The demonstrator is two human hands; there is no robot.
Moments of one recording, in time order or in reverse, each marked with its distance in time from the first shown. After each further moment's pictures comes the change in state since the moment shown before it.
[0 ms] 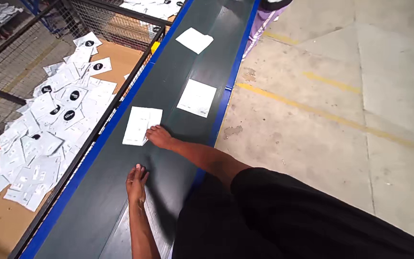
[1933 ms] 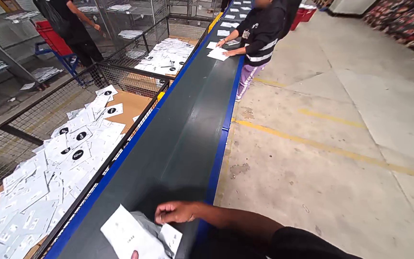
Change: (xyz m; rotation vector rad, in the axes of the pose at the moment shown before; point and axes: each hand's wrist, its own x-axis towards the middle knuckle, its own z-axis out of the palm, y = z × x) left_hand -0.083 -0.035 -0.060 -0.272 -0.219 0.234; right_hand -0.135 -0.067 -0.109 1.549 -0.477 0.088
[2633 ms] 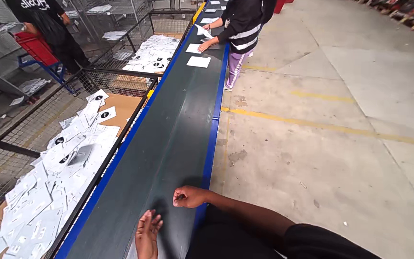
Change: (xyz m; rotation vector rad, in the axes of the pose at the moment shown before) left_hand 0.032 -0.008 0.071 0.178 0.055 -0.206; right_hand -0.059 0.032 -0.032 -0.470 0.247 0.113
